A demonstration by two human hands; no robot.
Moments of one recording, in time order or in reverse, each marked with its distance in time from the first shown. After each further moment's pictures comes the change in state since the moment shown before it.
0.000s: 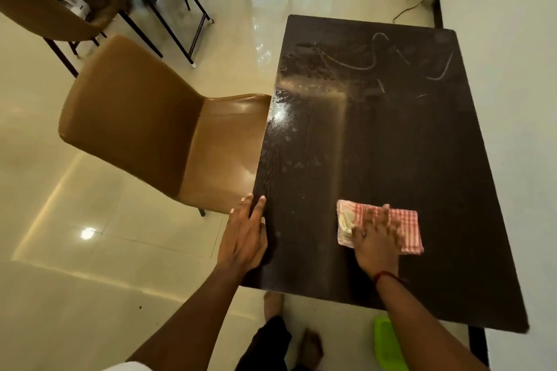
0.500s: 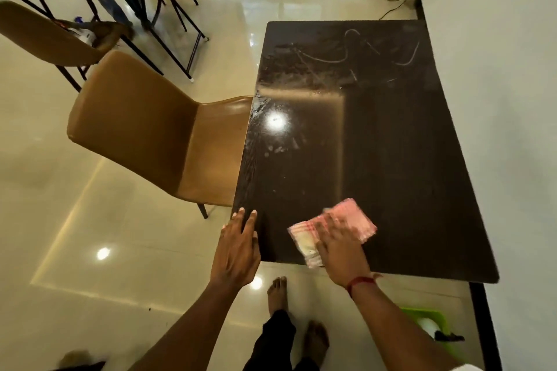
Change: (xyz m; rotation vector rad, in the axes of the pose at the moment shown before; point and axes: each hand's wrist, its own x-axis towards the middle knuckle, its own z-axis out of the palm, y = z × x) left_hand -0.090 0.031 0.029 0.061 0.016 -0.015; right_hand -0.081 0.026 0.028 -0.053 0.011 -0.479
